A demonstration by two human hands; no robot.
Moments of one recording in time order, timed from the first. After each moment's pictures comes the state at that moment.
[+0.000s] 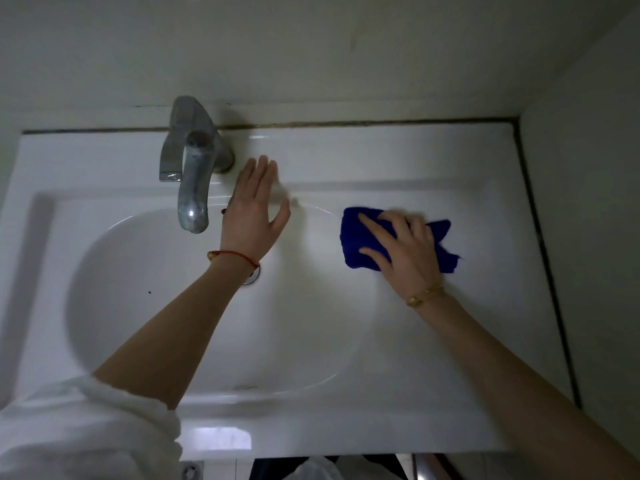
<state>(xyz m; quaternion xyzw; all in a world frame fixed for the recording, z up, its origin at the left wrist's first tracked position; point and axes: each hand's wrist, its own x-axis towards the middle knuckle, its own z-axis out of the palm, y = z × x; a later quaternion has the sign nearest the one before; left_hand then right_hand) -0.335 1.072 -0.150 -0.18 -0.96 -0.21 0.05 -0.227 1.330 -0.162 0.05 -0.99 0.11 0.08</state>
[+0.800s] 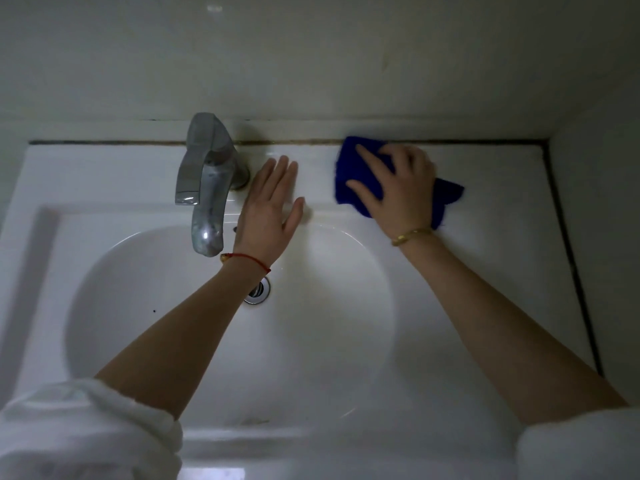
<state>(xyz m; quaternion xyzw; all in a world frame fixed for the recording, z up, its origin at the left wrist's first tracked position) -0.371 1.073 -0.160 -0.21 -0.94 -0.25 0.07 -0.359 1.308 -0.143 0.01 -0.98 0.08 0.19</state>
